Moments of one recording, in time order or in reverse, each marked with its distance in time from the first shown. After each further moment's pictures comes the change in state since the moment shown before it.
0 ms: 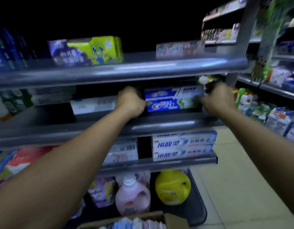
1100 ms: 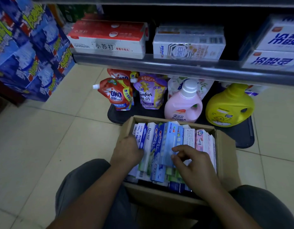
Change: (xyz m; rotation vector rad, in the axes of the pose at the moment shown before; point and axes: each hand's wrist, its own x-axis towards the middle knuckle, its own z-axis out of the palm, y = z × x) left_hand -0.351 -0.359 0.084 0.239 -0.413 -0.616; right_hand -0.429 0.042 0.170 0.374 -0.881 -0.141
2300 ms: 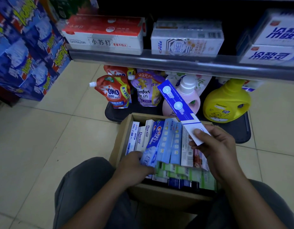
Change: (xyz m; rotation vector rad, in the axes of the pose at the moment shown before) left_hand -0.061 0.003 -0.009 -0.339 -0.363 -0.004; right_hand 0.022 -0.005 -0.034 0.886 0.250 0.225
